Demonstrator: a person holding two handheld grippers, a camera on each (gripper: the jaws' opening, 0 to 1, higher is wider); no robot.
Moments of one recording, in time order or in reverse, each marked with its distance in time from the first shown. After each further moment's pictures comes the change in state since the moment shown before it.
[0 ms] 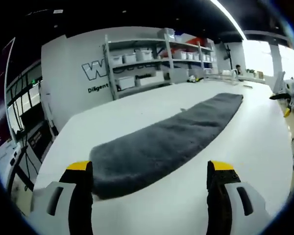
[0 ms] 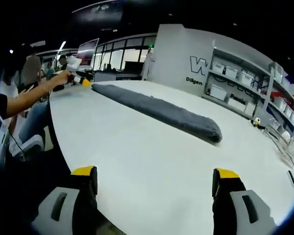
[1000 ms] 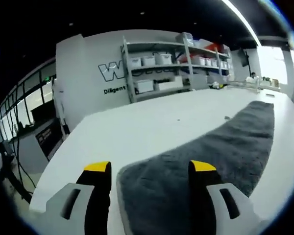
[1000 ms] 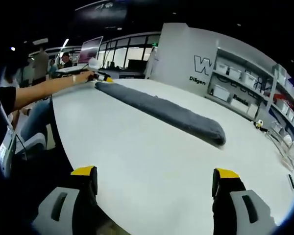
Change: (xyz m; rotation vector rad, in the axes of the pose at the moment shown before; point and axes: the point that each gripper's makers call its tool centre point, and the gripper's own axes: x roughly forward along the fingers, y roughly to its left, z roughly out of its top) left arm 0.088 0.107 -0.016 -0.079 0.003 0.157; right arm 0.002 0.010 0.006 -0.017 0.019 0.019
